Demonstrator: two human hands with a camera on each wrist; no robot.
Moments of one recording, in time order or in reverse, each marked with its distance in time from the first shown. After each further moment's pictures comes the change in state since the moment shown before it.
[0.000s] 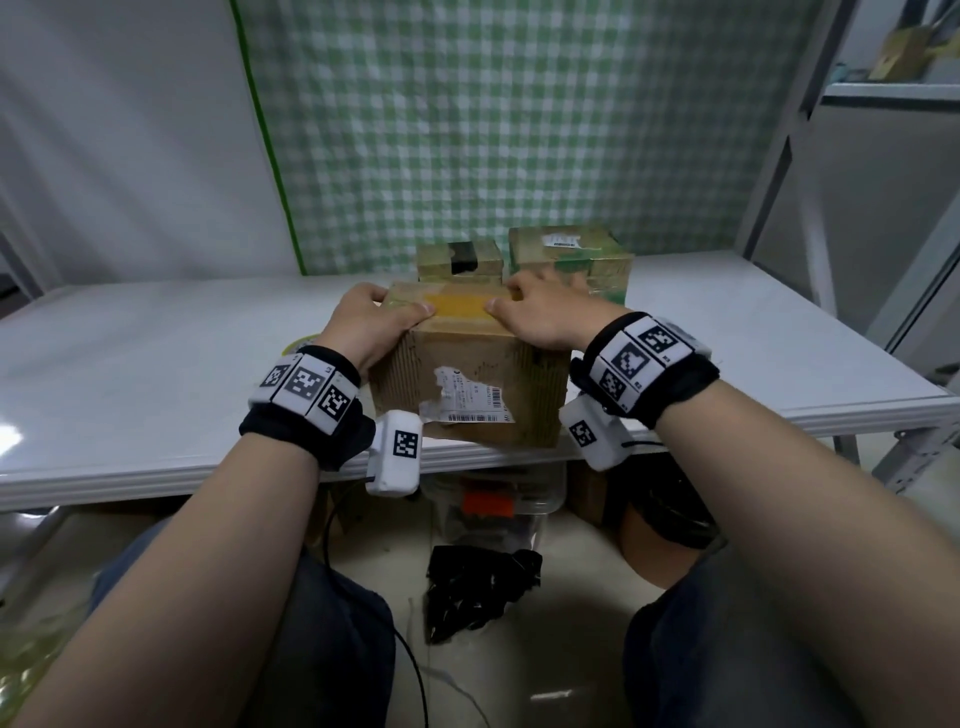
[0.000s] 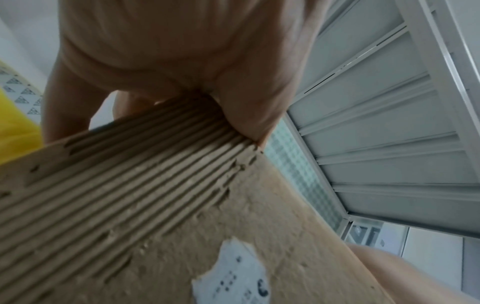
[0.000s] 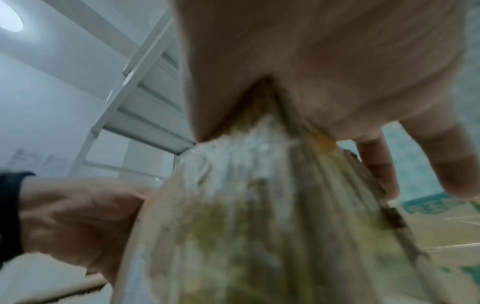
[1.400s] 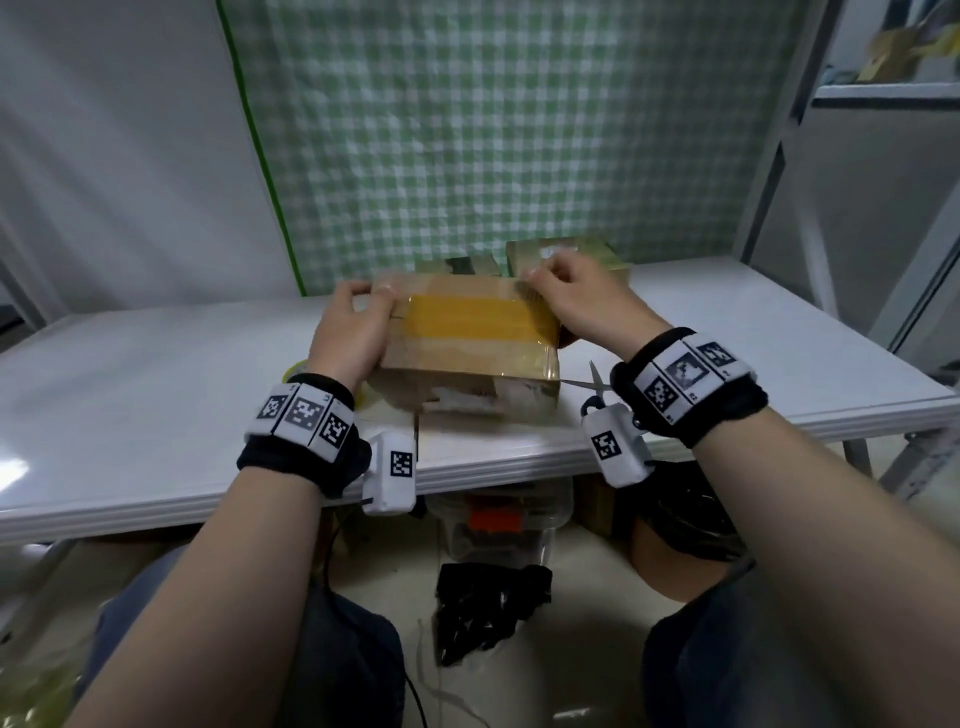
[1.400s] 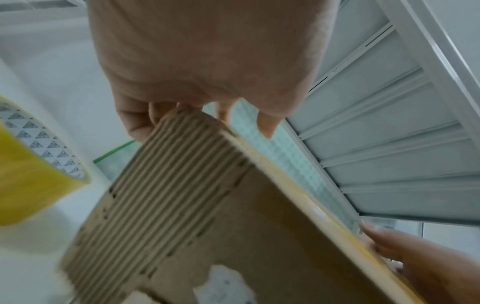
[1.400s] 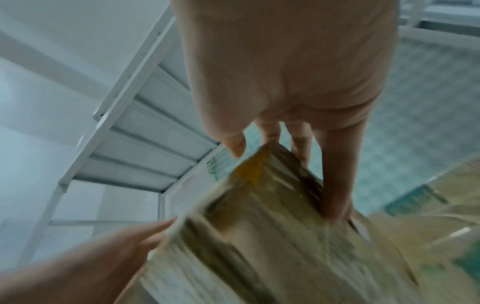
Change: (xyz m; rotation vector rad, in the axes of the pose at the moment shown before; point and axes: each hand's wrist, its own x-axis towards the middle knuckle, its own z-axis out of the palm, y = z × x) left_hand -0.011 0.009 -0.010 -0.006 0.127 0.114; right_hand -0.021 0.016 -0.020 0.577 0.256 -0.096
